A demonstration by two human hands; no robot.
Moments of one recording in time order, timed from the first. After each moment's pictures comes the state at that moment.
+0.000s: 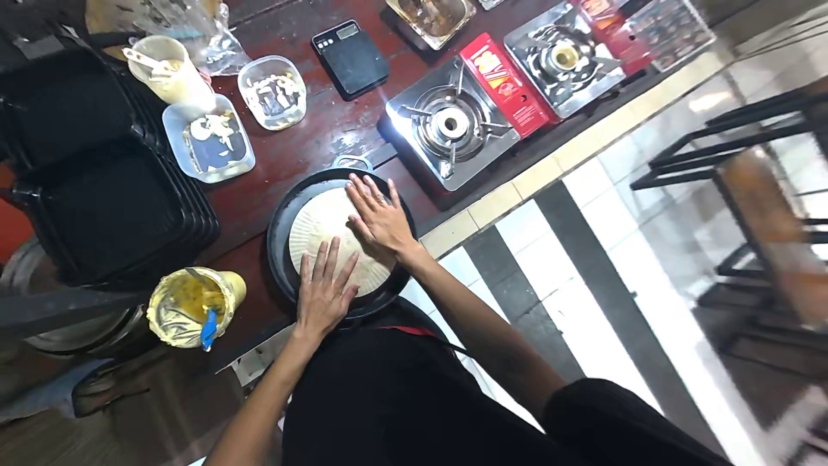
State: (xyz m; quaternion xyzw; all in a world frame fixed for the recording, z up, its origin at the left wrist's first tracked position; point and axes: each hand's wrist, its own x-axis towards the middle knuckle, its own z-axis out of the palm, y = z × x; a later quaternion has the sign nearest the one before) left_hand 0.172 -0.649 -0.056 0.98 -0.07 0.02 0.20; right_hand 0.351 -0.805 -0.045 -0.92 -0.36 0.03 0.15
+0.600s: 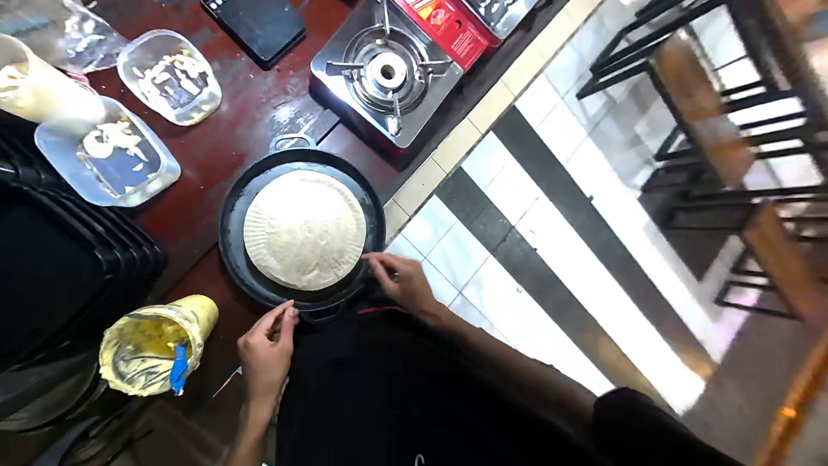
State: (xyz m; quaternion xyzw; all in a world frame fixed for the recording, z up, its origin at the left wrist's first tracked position) left_hand 0.113 -0.607 0.021 0.85 0.15 -0.08 0.49; right_hand 0.195 -0.882 0.000 -0.90 -0.10 0.10 0.42
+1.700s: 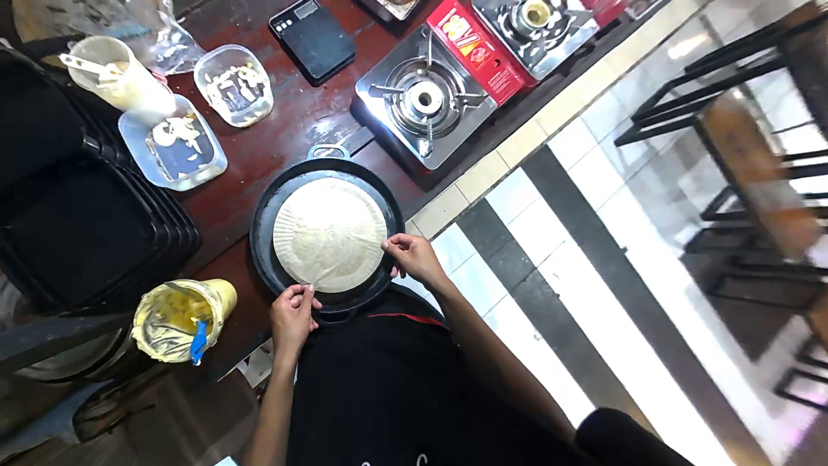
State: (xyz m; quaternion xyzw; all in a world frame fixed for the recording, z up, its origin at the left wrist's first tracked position) left_hand 0.143 -0.629 -0.006 0.69 0.37 -0.16 0.60; right_hand 0.272 -0.887 -0.017 -0.80 0.11 0.33 0.48
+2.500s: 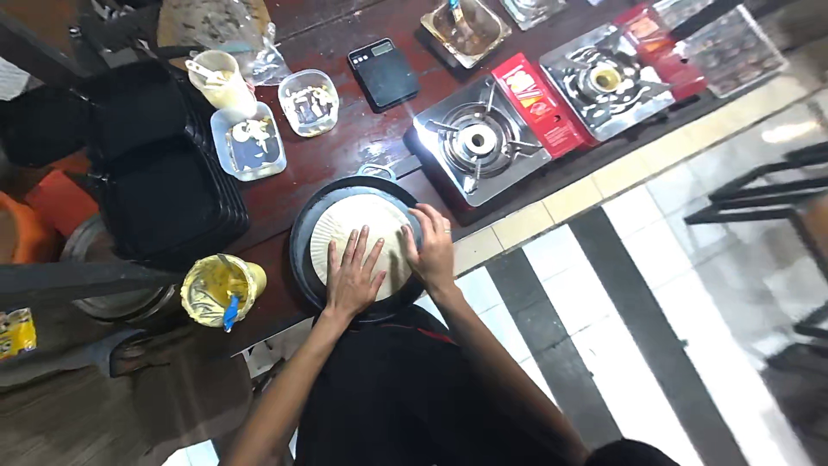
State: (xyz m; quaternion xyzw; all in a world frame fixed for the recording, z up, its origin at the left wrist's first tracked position) left_hand 0.209 -0.674 -0.061 0.98 -0.02 0.05 0.18; right_hand 0.318 -0.836 -0.014 -0.95 -0.18 -0.05 0.26
